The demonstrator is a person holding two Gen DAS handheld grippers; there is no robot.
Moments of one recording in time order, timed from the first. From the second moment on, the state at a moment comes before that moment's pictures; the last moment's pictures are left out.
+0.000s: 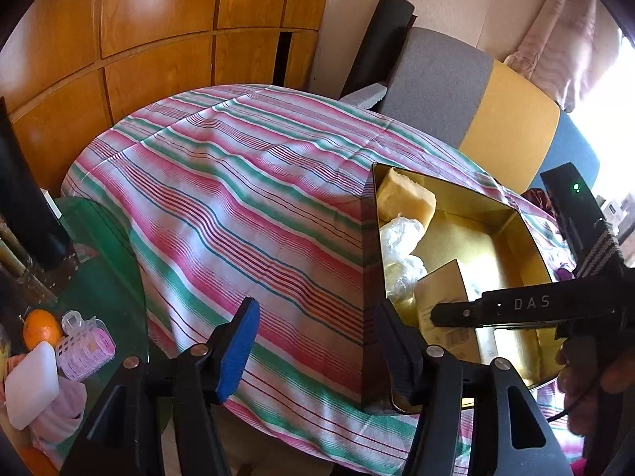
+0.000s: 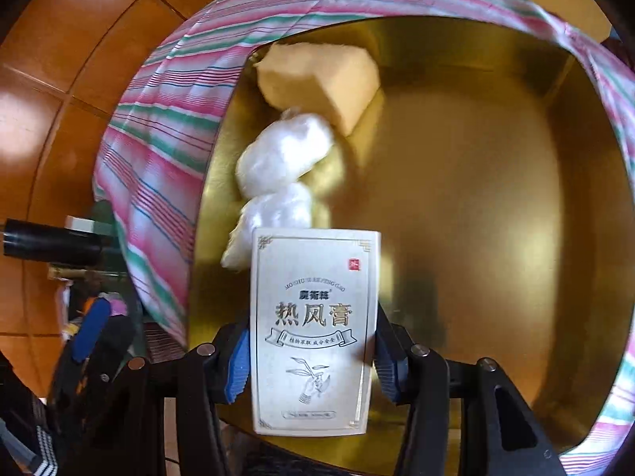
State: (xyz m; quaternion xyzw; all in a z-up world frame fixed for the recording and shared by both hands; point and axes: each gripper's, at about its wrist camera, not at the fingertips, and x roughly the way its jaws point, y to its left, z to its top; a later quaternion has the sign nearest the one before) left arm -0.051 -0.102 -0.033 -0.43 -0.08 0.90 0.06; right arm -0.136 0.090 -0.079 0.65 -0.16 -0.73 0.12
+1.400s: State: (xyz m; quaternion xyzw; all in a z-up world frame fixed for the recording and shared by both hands) left arm -0.014 -0.001 0.017 -0.35 0.03 0.93 0.11; right arm 0.008 0.209 0.013 0.38 -0.03 -0.93 0.03
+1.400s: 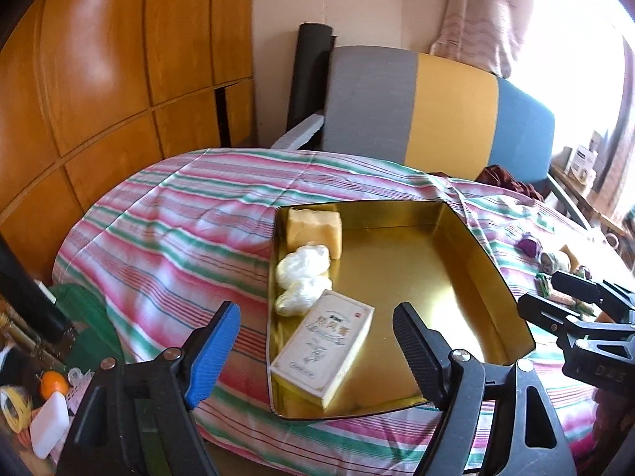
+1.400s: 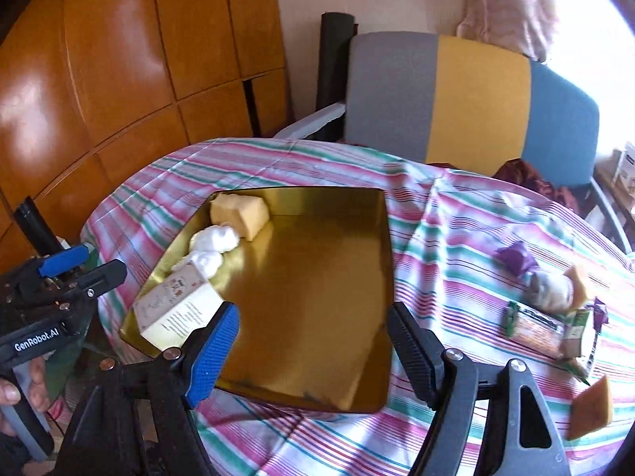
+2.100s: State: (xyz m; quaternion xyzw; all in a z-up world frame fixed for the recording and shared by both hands) left arm 0.003 0.078 0.021 -0.33 0.12 0.92 0.18; right arm 0.074 0.366 0.015 0.37 -0.12 -0.91 -0.14
